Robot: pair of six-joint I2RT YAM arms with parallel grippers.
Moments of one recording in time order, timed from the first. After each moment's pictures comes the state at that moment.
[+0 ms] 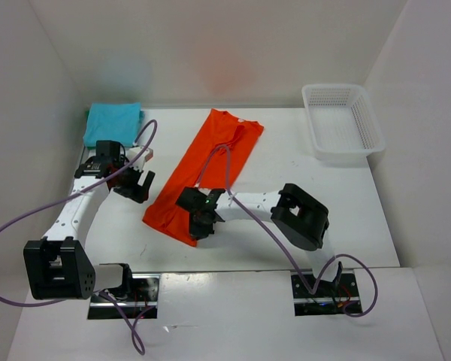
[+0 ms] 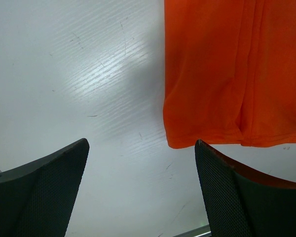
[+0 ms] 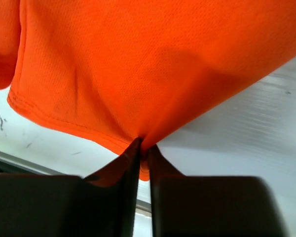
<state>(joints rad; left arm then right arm) 0.04 1.27 0.99 -0.76 0.22 0.43 1.10 2.02 1.38 -0.56 0.02 1.08</state>
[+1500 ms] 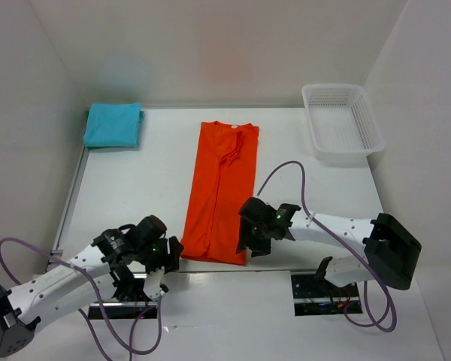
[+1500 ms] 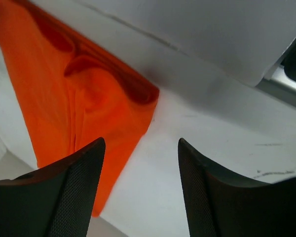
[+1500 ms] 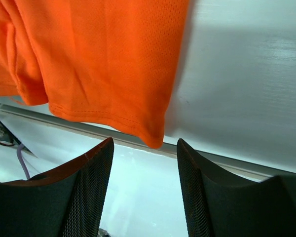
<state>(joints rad) -0.78 0.65 0.47 -0.95 0.32 2.01 0.97 1.31 0.71 -0.58 -0.08 1.11</state>
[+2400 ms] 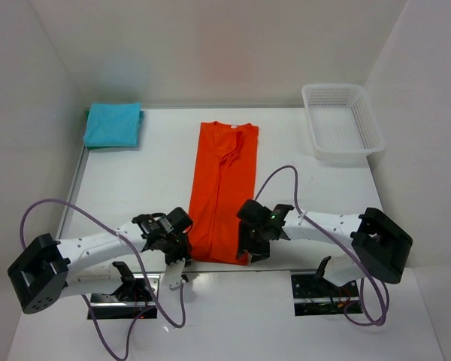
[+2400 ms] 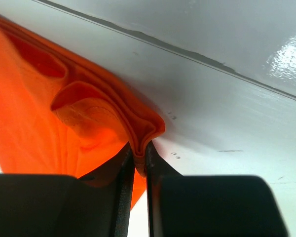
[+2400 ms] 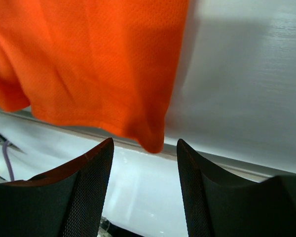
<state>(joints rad) -0.86 1.16 0.54 -0.68 0.32 1.99 0.97 1.38 0.70 -0.57 -0.16 1.11</state>
